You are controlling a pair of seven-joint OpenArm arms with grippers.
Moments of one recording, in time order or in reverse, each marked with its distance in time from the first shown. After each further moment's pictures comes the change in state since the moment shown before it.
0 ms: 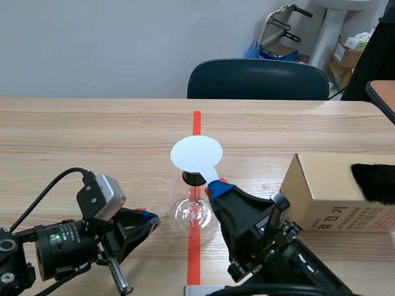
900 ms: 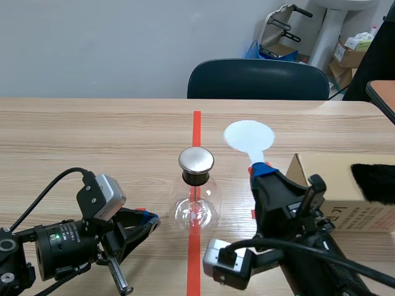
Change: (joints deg) left arm 0.0 0.0 0.0 0.0 0.0 0.0 0.0; right arm 0.0 0.0 0.0 0.0 0.0 0.0 -19.9
